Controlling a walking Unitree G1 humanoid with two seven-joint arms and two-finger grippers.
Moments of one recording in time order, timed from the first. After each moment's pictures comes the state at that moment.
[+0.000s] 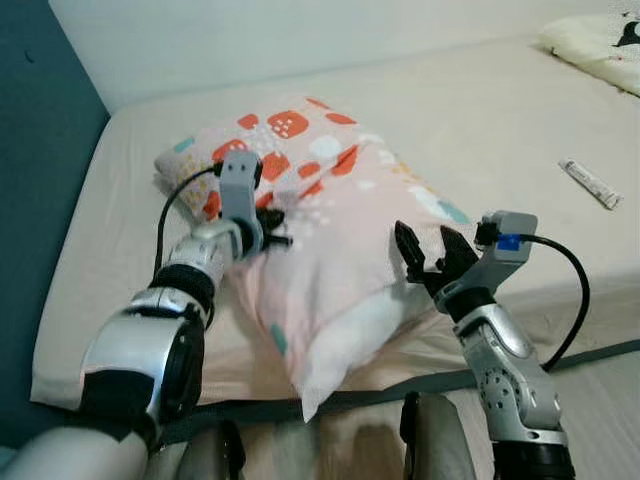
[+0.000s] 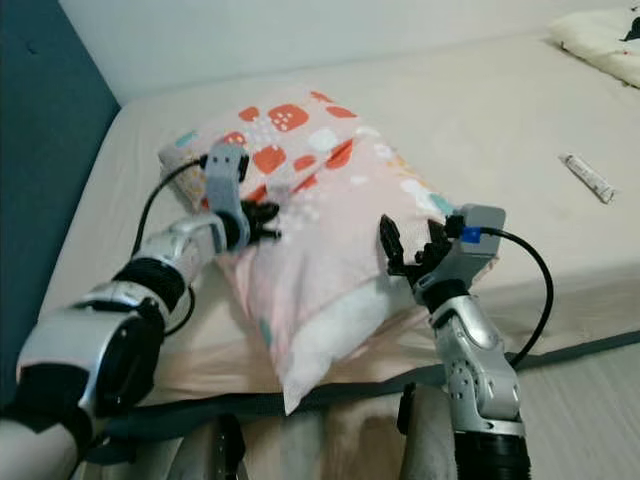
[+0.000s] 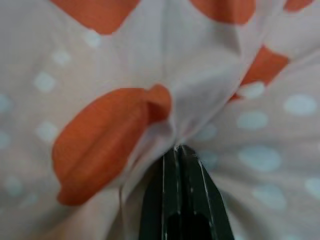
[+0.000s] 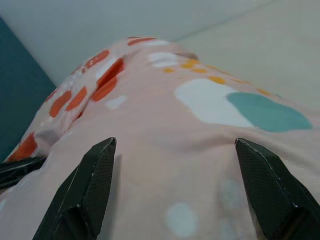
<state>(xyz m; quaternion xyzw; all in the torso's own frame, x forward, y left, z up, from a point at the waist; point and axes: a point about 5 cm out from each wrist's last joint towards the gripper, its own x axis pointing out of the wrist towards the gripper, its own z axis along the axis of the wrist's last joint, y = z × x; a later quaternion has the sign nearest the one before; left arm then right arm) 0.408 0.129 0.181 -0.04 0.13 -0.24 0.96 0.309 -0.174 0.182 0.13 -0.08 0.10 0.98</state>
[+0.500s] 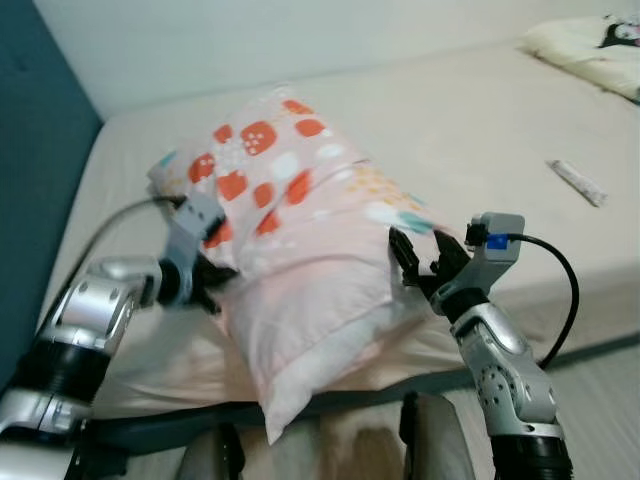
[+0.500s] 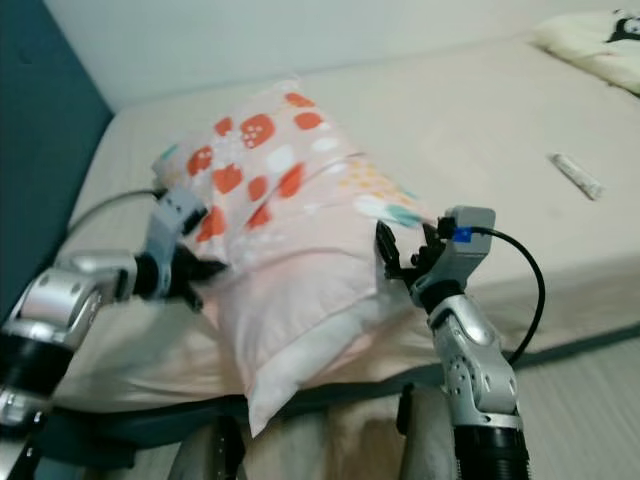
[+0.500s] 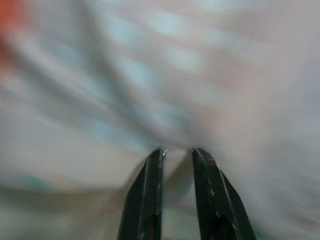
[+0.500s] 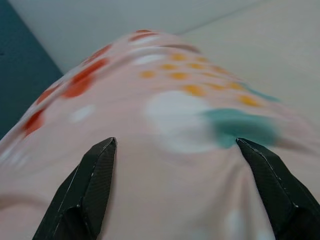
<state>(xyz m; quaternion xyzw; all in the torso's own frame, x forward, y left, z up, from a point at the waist) 0.317 0.171 0.180 0.06 0.21 -0.44 0.87 0.316 -0.168 0.175 0.12 -0.06 0.12 0.98</state>
